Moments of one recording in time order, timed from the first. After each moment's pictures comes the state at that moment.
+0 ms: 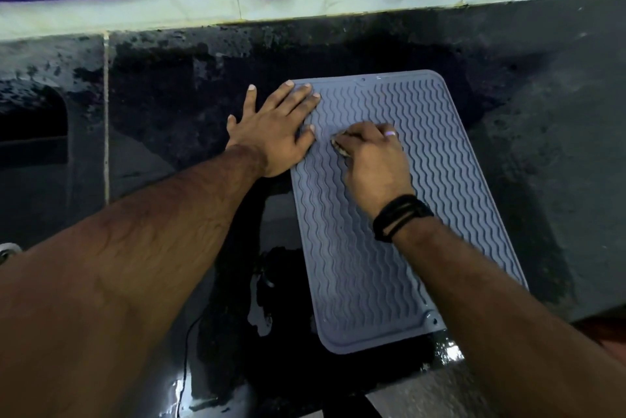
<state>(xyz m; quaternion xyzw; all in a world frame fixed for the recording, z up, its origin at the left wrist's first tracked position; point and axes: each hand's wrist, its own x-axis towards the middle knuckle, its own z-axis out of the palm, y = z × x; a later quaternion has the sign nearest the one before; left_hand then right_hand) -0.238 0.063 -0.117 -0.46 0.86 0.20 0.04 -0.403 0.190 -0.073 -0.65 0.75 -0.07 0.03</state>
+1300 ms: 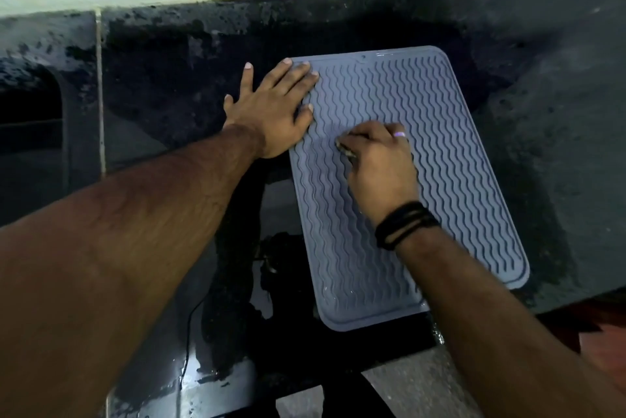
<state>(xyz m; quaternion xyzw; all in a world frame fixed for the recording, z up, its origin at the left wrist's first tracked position) -0.238 0.065 -0.118 -0.46 0.87 0.18 0.03 -0.394 0.220 -0.069 -0.63 0.77 -0.09 0.06</state>
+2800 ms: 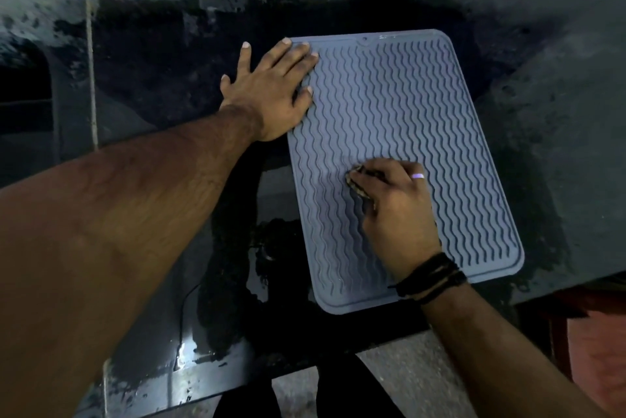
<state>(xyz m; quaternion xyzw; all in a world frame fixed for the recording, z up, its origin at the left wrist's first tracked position) -0.236 0.064 -0.116 -0.45 0.87 0.19 0.03 -0.388 0.297 -0.062 -0.63 0.76 -0.12 0.08</state>
